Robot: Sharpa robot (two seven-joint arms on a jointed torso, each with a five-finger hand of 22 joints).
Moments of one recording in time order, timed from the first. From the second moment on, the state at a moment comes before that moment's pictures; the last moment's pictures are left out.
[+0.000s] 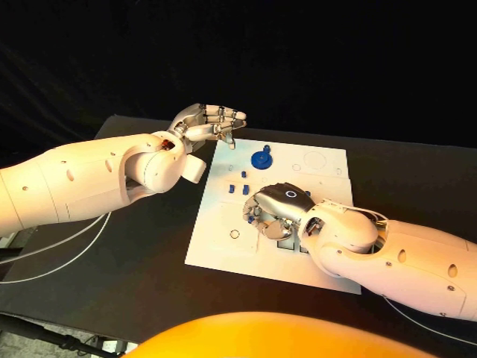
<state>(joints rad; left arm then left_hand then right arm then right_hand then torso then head) 1.18 -0.88 -0.01 1.47 -0.14 -0.22 0.36 1.41 -0.20 0.52 0.09 0.26 0.81 0.21 0.27 0.31 0.84 0.16 0.42 0.13 1.00 0.08 1.08 0.41 0.17 1.01 0.16 0.82 0.62 1.08 -0.57 -0.15 1.59 -1.74 -0.34 -0.15 1.34 -0.15 0.67 -0.03 0.05 1.04 0.12 0.31 0.42 1.26 0.06 0.14 0.24 1.47 -0.02 1.42 1.27 0.05 1.46 0.09 1.43 1.31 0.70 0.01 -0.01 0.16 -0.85</state>
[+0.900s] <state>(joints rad) 1.18 -0.88 -0.01 1.47 -0.14 -0.22 0.35 1.41 -0.20 0.52 0.09 0.26 0.81 0.21 0.27 0.31 0.84 0.16 0.42 0.13 1.00 0.08 1.08 0.41 0.17 1.01 0.16 0.82 0.62 1.08 -0.67 -0.14 1.69 -1.76 -0.38 -0.17 1.25 -0.20 0.61 0.01 0.08 0.93 0.15 0.23 0.39 1.16 0.09 0.06 0.22 1.46 0.00 1.40 1.25 0.05 1.47 0.10 1.39 1.31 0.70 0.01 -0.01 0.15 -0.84</state>
